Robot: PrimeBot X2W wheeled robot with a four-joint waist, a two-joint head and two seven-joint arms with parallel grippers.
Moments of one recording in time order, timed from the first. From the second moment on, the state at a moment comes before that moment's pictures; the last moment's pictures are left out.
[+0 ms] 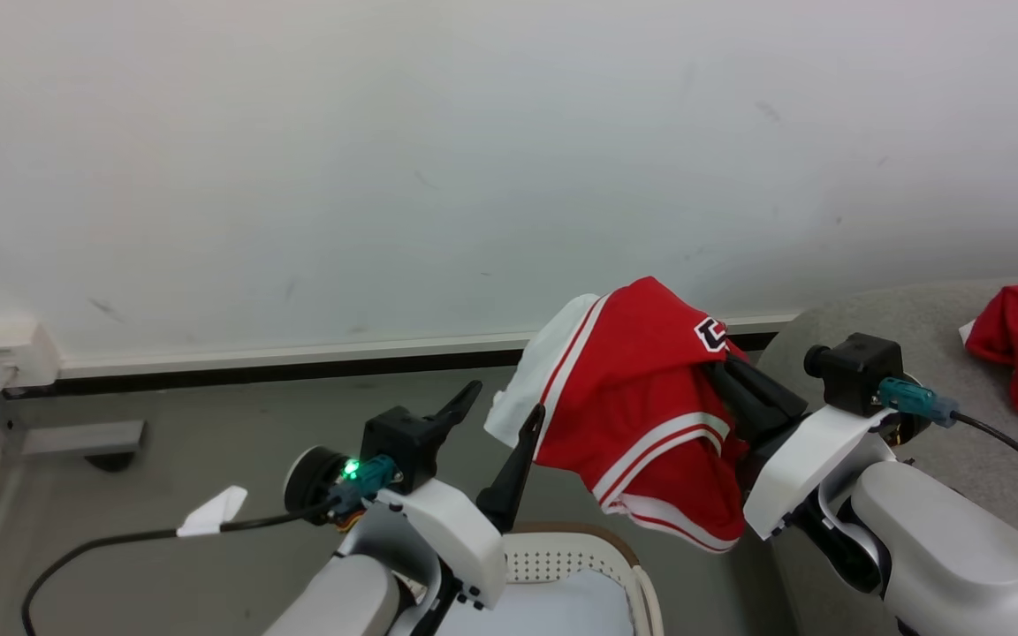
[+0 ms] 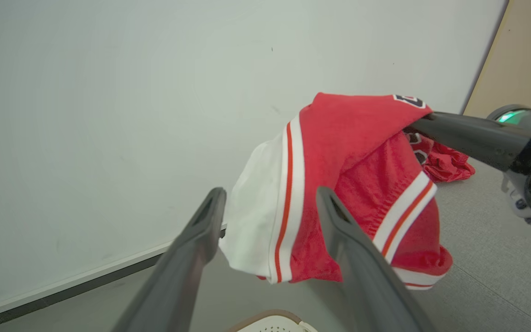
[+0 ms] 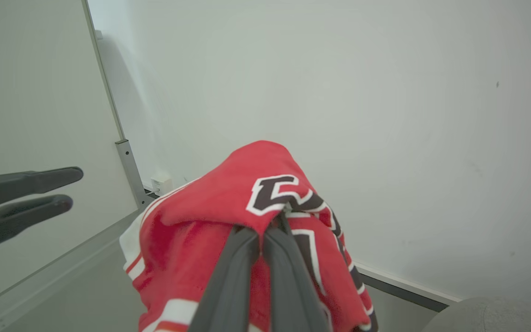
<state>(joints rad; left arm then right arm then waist) -0.44 0.18 -0.63 0.26 -0.40 0.10 -0.05 -0.77 -0.31 1.00 0.61 0.94 0.13 -0.26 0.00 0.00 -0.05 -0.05</state>
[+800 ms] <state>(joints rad) -0.44 0.17 -0.67 0.23 -0.41 0.11 -0.05 -0.73 -0.39 0.89 0.55 0.91 0.13 -0.26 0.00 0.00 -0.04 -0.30</state>
